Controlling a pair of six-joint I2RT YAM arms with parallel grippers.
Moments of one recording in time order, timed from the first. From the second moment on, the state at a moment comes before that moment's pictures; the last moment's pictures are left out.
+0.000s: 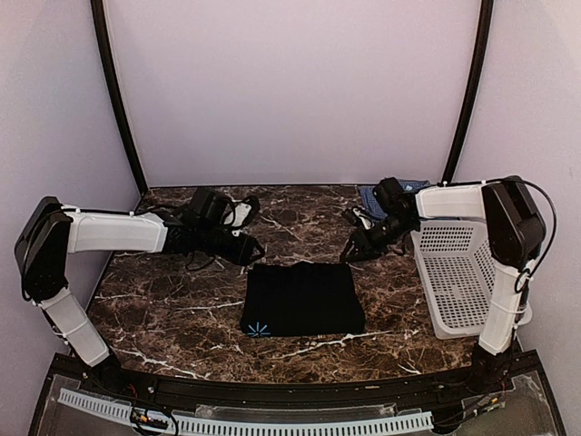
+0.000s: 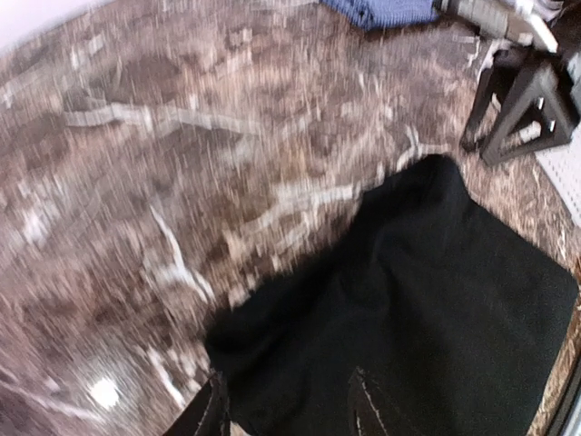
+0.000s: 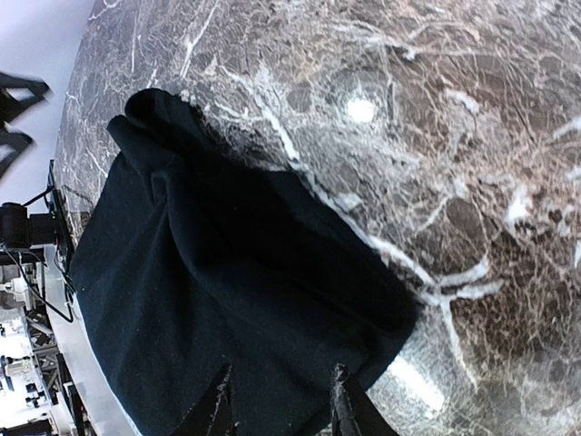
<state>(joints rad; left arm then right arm) -0.66 1.65 1.06 -0.13 0.18 -0.14 0.43 1.93 1.31 -0.60 -0.69 0.06</state>
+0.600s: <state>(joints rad) -0.65 1.65 0.99 -0.15 0.19 -0.27 0.43 2.04 1.33 -0.53 -0.74 0.08</state>
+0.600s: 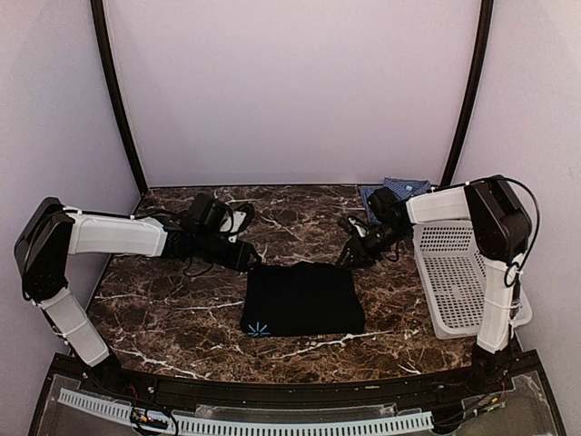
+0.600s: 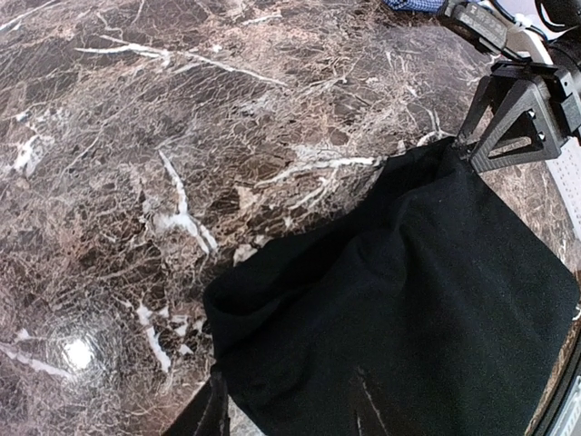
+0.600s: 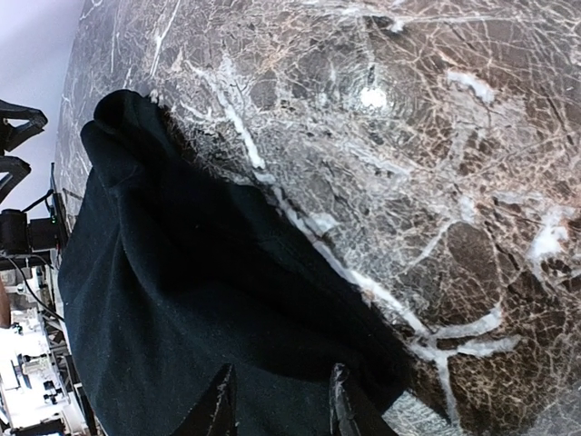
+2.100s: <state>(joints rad) -0.60 1.77 0.96 -0.11 0.23 -0.36 0.43 1.99 1.26 -0.48 -0.68 0.12</state>
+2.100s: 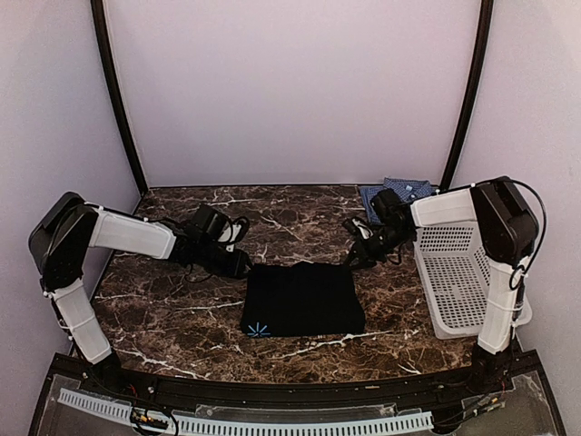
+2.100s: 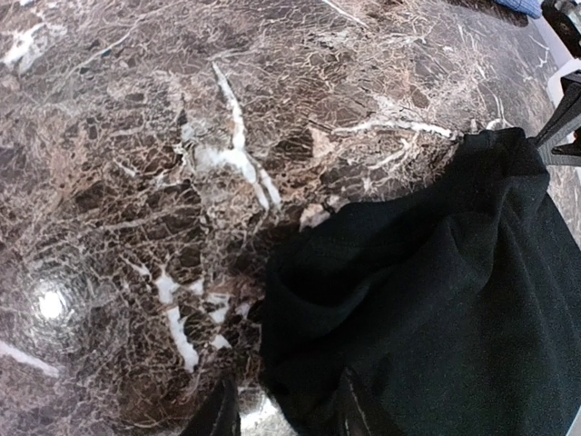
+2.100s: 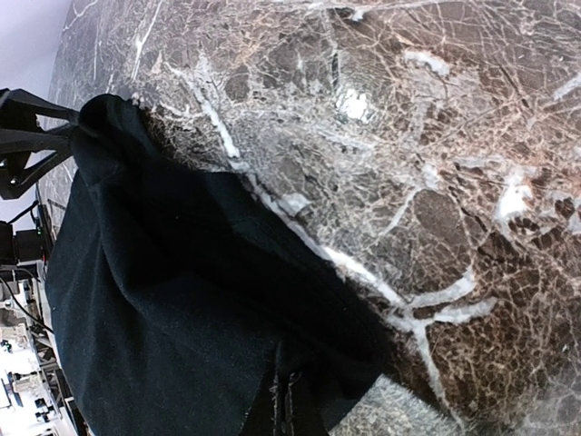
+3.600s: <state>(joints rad) -0.47 2.01 1.16 0.02 0.25 -0.39 0.40 1.96 1.11 -0.07 -0.44 0.24</state>
